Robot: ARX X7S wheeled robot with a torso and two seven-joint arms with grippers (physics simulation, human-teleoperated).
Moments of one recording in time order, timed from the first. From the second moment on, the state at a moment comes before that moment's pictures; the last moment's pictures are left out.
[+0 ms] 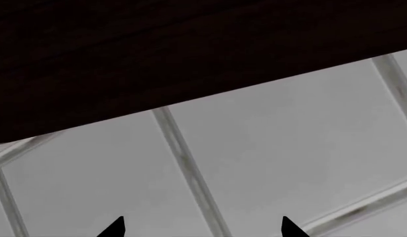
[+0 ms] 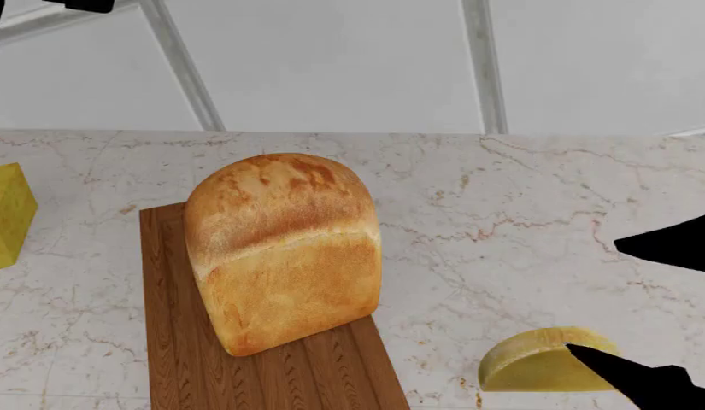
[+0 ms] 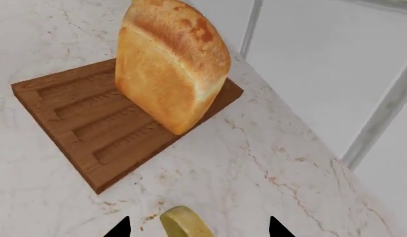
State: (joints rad) left arm -1.19 -0.20 0.24 -0.03 -0.09 -0.75 -0.14; right arm 0.72 1.01 -0.09 -0.12 0.42 0.64 -1.20
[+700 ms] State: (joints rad) left arm -1.19 -0.21 0.25 -0.04 -0.10 -0.75 -0.15; right arm 1.01 0.84 -0.42 0.44 0.14 0.15 -1.44
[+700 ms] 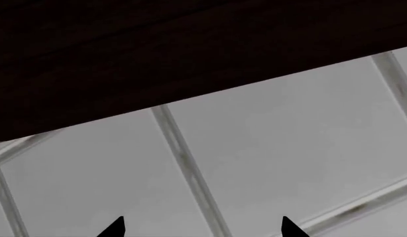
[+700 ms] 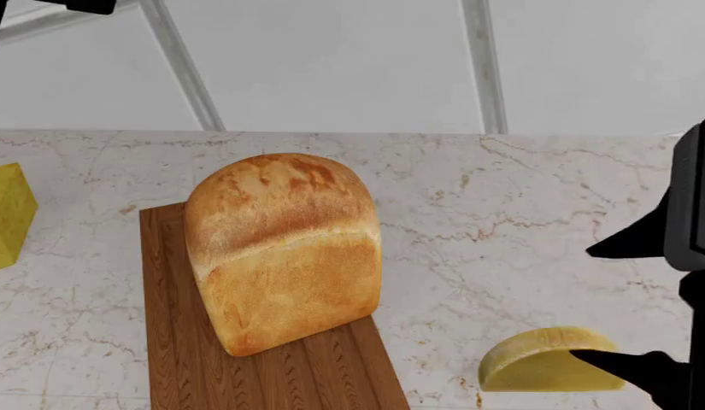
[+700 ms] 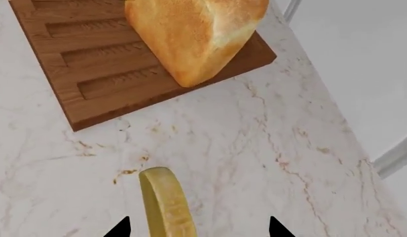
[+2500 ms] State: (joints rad) left arm -1.20 -0.23 0.27 -0.05 -0.13 -0.76 -0.17; right arm 1.24 0.69 -0.66 1.31 0.02 -0.42 -1.50
